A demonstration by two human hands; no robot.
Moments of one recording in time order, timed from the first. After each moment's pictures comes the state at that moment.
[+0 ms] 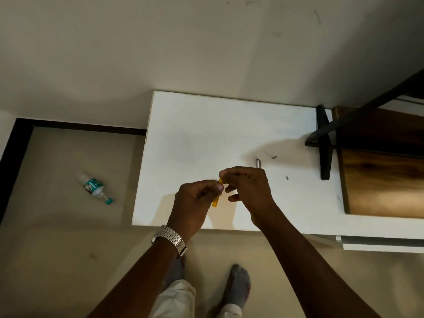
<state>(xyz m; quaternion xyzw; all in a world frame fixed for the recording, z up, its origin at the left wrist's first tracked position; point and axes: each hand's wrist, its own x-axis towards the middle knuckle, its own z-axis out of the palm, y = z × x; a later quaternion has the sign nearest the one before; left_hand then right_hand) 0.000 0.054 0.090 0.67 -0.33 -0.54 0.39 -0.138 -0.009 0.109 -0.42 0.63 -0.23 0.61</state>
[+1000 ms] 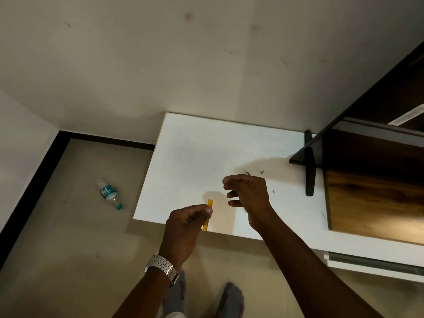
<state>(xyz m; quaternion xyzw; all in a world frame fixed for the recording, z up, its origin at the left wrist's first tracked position) -0.057 0.125 0.141 0.72 -0.27 -0.47 0.43 -0.191 -0.002 0.129 -0.41 0.59 -0.24 0.65</state>
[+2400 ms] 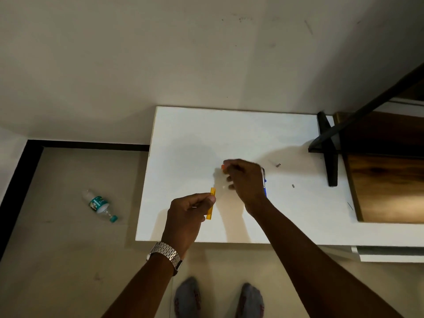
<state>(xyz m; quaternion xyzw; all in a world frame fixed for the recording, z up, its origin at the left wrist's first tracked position) 0.007 0.075 0.079 0.70 -0.23 -0.53 0.41 -0.128 -0.038 0.038 -0.45 0.64 -0.29 0.54</state>
